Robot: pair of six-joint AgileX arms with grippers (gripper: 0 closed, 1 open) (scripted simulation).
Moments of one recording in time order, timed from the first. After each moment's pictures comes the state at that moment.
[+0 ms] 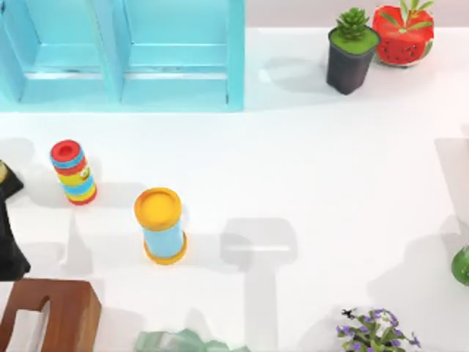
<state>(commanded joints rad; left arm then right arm) 0.00 0.00 0.00 0.00 0.00 0.00 -0.48 1.61 1.28 -1.19 0.00 -0.48</state>
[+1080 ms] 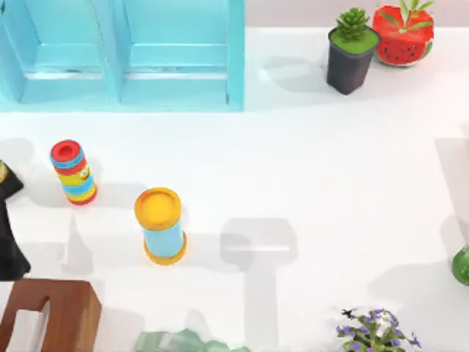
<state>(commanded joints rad) 0.00 0.00 0.00 0.00 0.00 0.00 -0.51 1.77 1.09 -0.89 0.00 -0.50</state>
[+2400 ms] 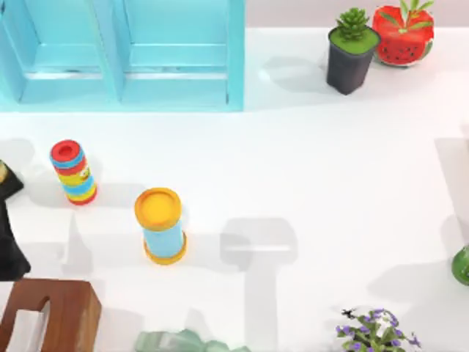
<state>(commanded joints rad) 0.00 0.00 0.00 0.00 0.00 0.00 -0.51 1.78 1.06 -0.85 0.00 -0.50</state>
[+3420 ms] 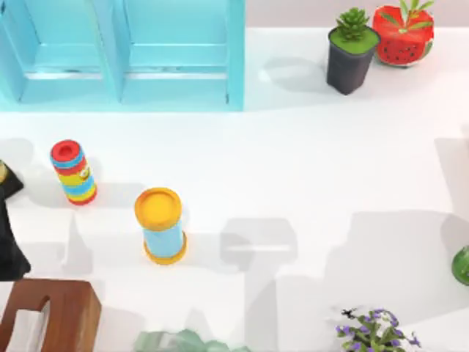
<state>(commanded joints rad) 0.00 0.00 0.00 0.00 0.00 0.00 -0.31 1.66 1.30 -1.17 0.02 -0.19</state>
